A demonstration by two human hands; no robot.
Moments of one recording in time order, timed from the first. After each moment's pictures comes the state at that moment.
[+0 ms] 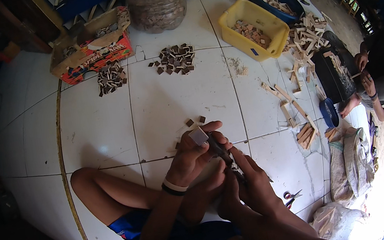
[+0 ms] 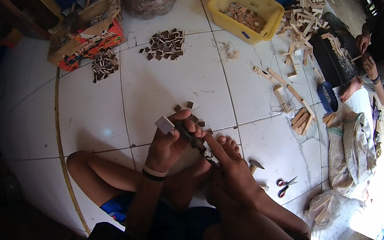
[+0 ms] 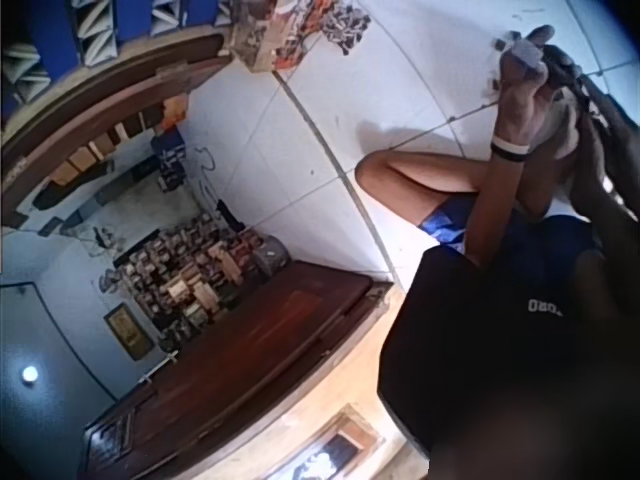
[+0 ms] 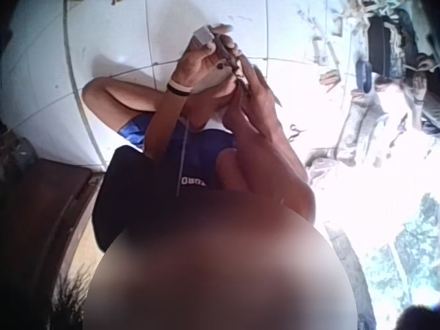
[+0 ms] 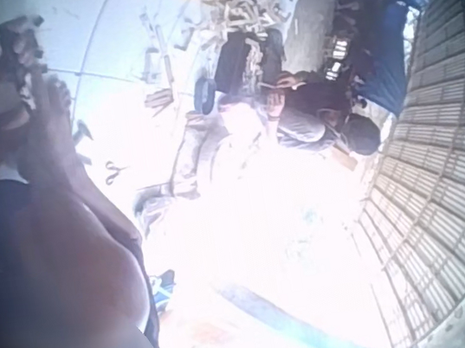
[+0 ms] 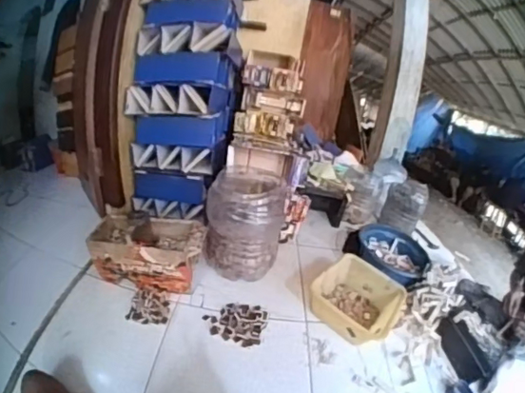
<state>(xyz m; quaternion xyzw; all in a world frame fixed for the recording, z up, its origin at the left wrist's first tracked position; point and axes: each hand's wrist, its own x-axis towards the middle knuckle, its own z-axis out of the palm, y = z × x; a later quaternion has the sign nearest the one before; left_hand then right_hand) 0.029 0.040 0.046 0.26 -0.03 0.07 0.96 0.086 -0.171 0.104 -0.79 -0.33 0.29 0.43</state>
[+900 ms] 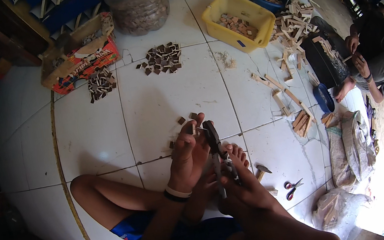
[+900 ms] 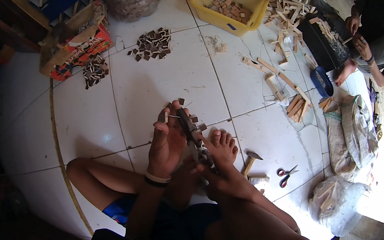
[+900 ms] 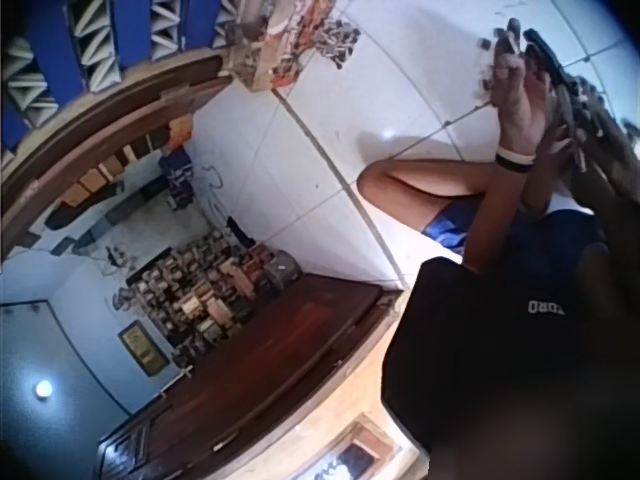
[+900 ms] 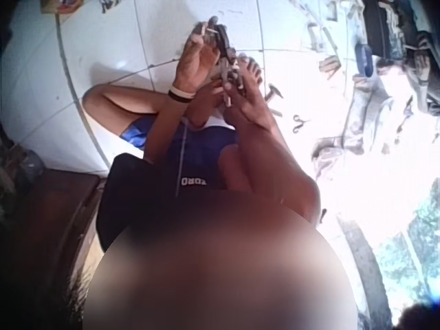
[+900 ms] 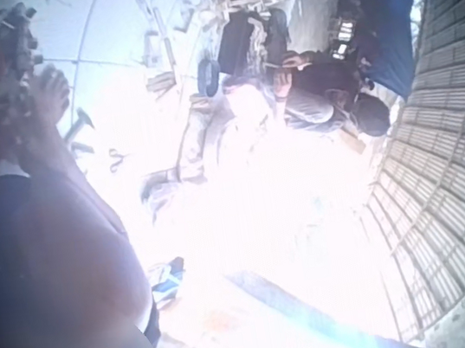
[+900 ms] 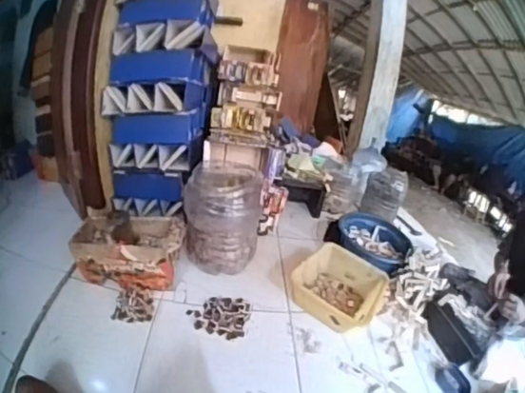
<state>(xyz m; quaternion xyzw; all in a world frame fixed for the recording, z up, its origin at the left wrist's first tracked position) 0.027 0.009 0.023 0.21 0.07 0.17 0.96 0.068 -0.192 0.065 -0.74 -0.31 0.35 0.48</state>
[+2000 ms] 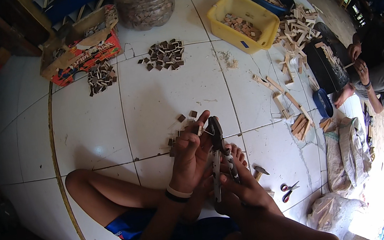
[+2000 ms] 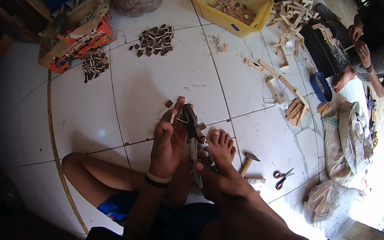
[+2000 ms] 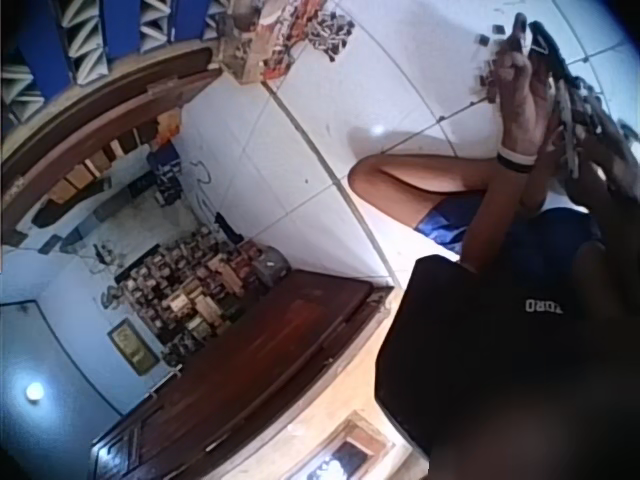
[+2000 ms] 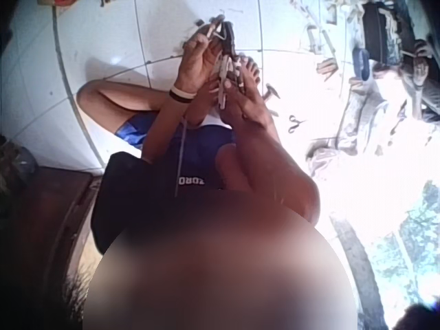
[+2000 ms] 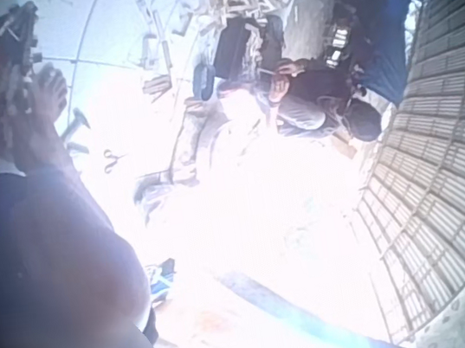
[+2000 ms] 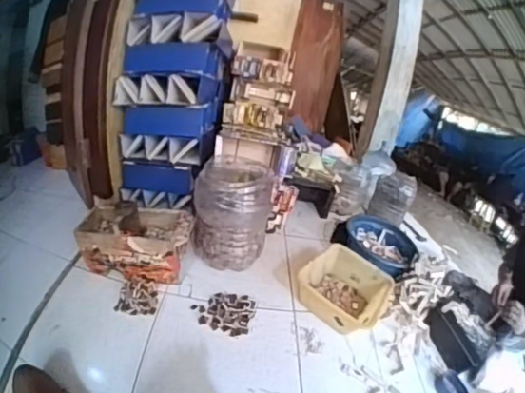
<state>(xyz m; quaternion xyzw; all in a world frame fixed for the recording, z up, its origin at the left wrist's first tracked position) 0.026 0.002 0.023 0.21 0.07 0.20 0.95 0.063 -0.199 0.042 -0.71 -0.23 0.41 0.52</state>
